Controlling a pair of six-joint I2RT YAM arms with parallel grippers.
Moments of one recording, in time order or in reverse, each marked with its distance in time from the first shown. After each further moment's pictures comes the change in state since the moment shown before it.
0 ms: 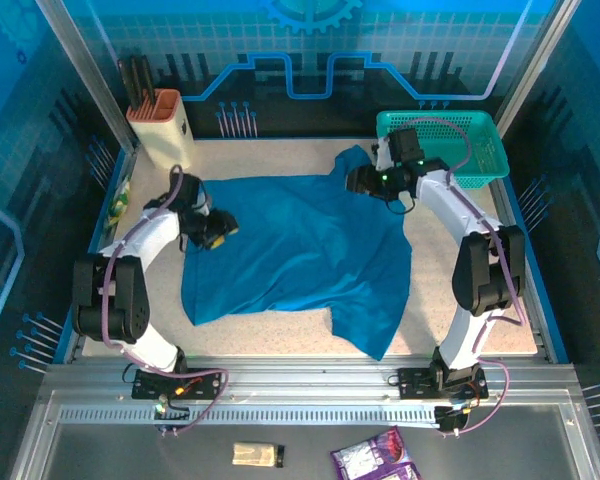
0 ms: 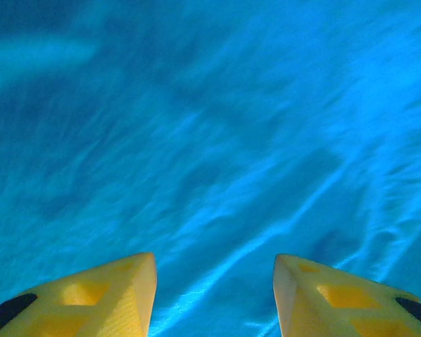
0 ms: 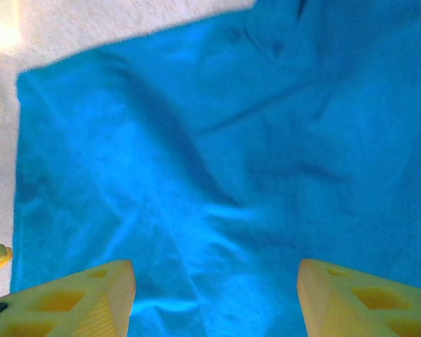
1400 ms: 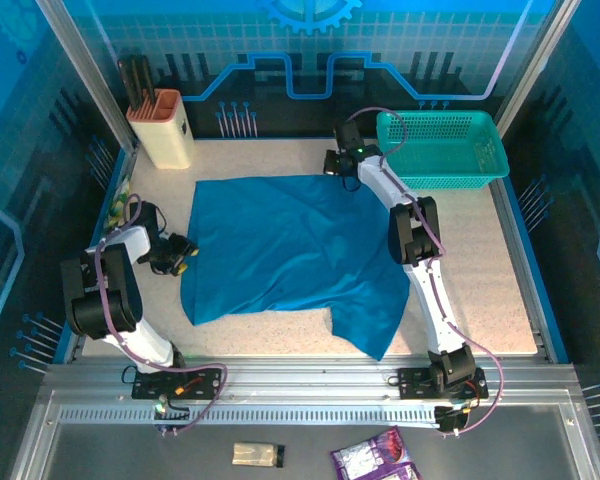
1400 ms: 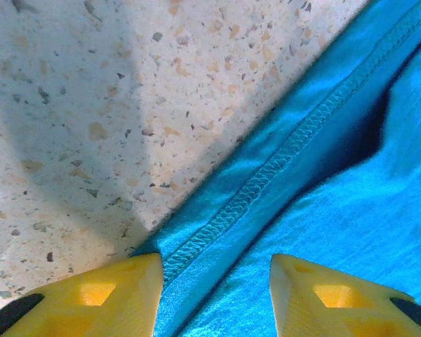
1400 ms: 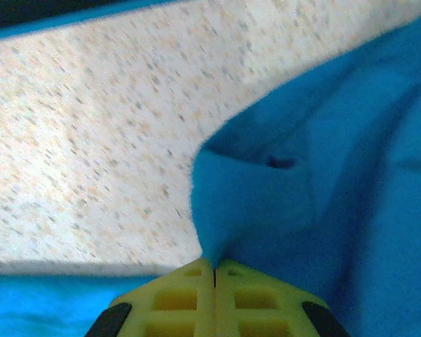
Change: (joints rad) left arm 0.319 0.040 -0.112 0.068 -0.057 -0.016; right arm 0.102 0.826 0.932 0.050 0.375 0.031
